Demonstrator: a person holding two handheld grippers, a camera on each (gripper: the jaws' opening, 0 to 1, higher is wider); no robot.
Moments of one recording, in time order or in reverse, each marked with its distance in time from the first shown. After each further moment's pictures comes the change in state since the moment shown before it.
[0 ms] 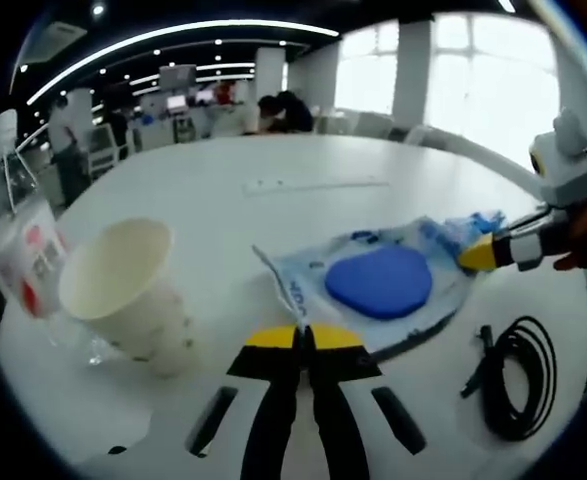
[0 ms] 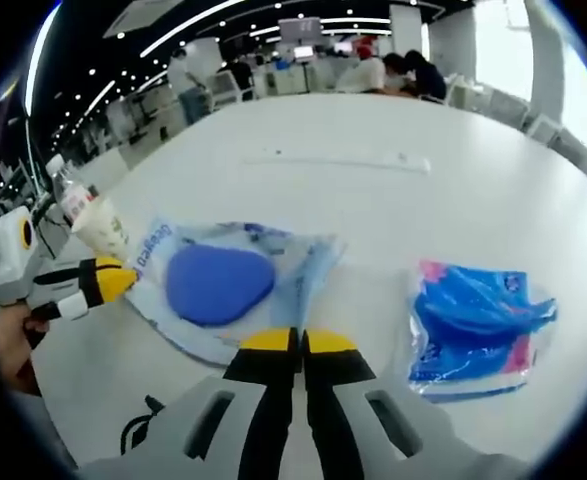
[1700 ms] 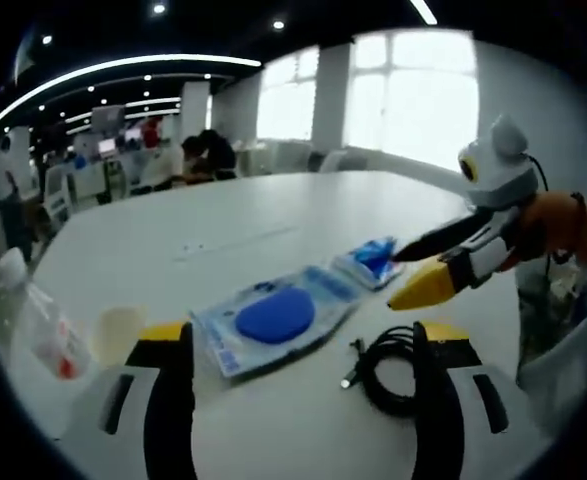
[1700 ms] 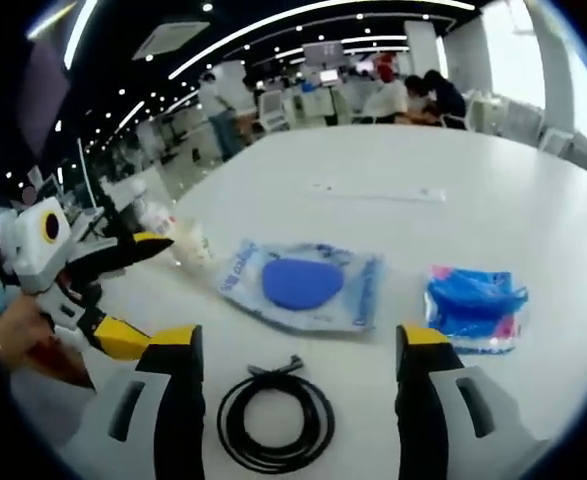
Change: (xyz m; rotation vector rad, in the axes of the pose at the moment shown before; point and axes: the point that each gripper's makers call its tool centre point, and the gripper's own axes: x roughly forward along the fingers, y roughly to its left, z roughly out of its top) left arm -0.099 -0.075 0.051 0.165 -0.122 -0.326; right arm -0.101 0.059 0.009 0.000 -0.104 0.149
